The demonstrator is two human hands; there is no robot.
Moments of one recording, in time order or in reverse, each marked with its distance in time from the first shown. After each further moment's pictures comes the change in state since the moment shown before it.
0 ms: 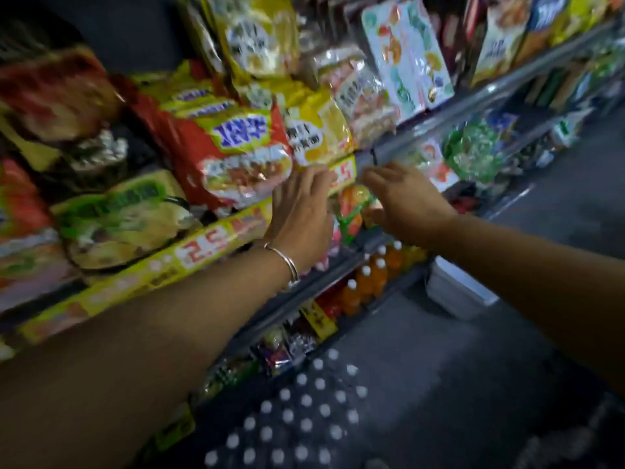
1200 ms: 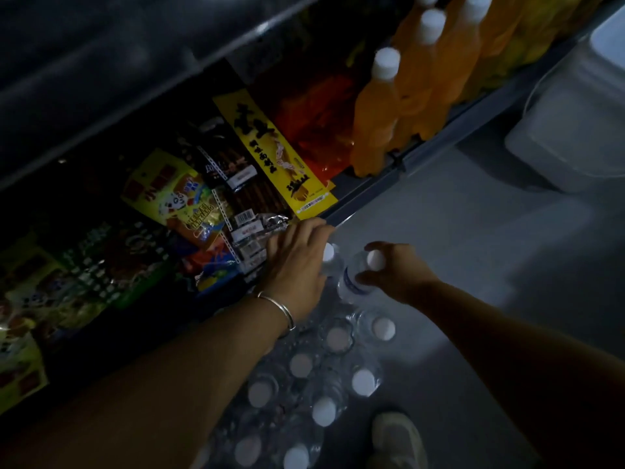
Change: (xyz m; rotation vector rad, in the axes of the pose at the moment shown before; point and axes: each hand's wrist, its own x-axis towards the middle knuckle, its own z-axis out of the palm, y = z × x) left_hand -0.211 -0.163 0.569 -0.087 -0.552 -0.187; right_hand -0.192 0.008 0.638 0.695 -0.692 0.736
